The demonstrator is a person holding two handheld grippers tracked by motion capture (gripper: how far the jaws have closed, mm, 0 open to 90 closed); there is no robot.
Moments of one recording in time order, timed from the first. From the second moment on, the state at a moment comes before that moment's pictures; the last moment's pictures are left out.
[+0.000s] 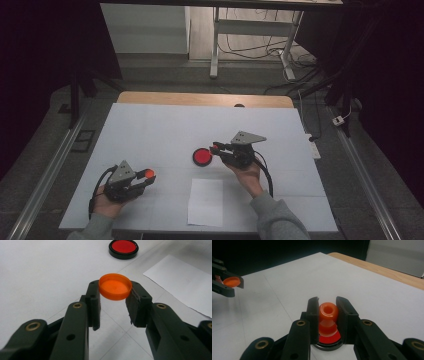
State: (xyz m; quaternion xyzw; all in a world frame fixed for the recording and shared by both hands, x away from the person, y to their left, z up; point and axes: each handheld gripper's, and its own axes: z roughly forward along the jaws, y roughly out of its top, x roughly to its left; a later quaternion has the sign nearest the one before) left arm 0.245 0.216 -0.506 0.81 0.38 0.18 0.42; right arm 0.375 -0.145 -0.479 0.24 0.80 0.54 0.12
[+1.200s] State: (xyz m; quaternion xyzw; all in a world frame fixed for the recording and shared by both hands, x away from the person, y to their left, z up) left arm 0.245 0.215 -0.506 0.81 0.38 0.18 0.42; right arm 0.357 -0.160 -0.482 0.24 0.81 0.53 0.11
